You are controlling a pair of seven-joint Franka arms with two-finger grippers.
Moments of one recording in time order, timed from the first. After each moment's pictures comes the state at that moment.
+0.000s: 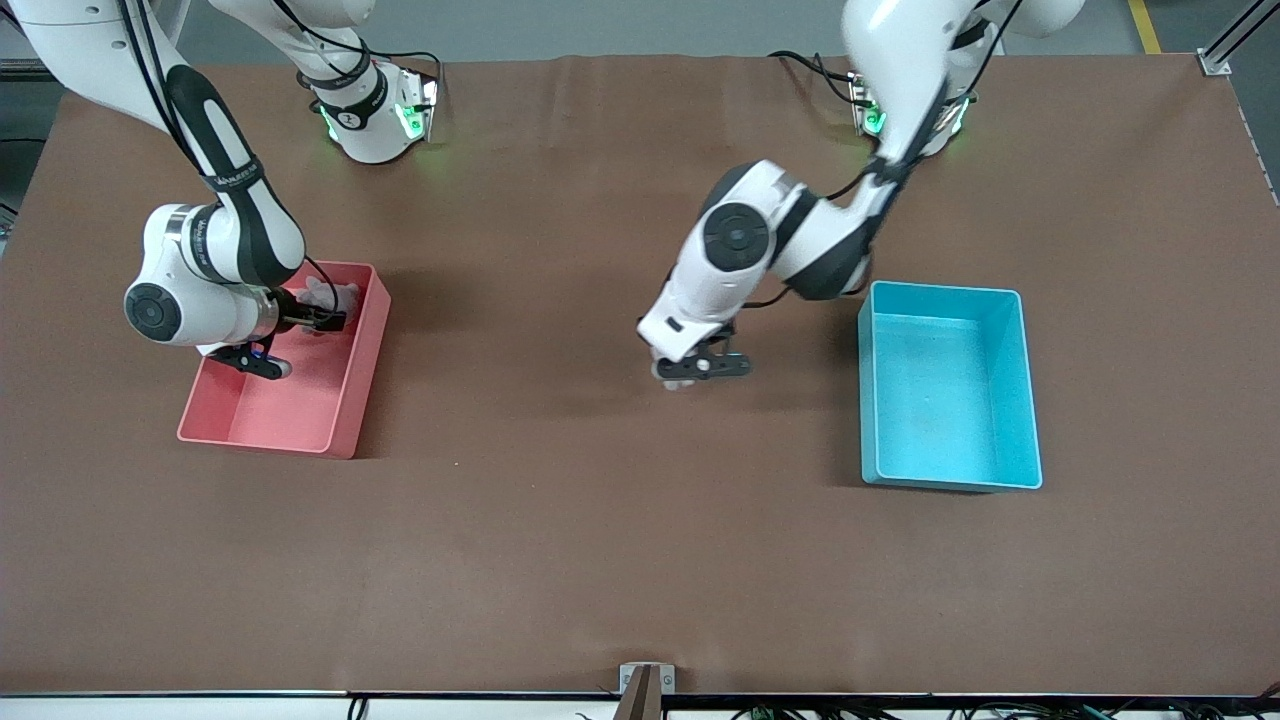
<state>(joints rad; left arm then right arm) -0.60 0.45 -0.07 -1.64 -0.14 2.10 -0.60 -0.14 0.29 0.05 -2.30 0.00 2.15 0.26</state>
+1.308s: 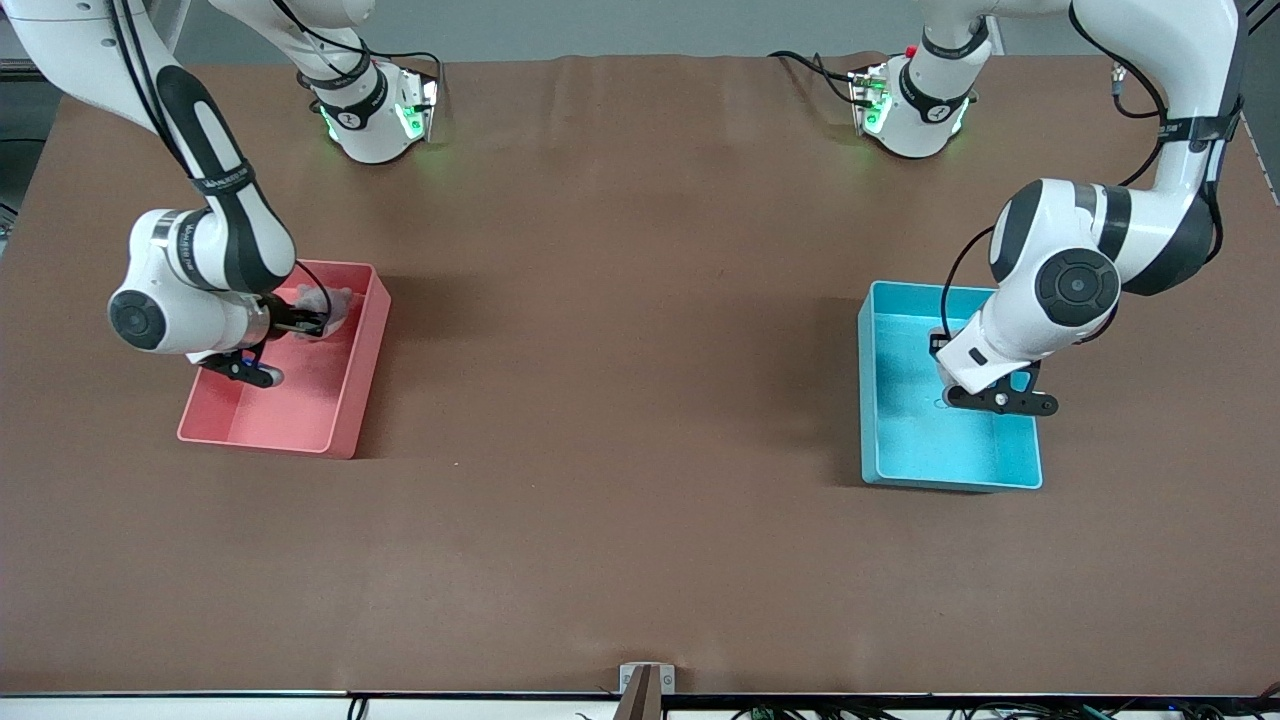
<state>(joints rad) -0.10 0.24 -0.07 -2.02 0.18 2.11 -0.10 -0.15 0.29 0.05 -2.18 0.00 2.04 0.22</state>
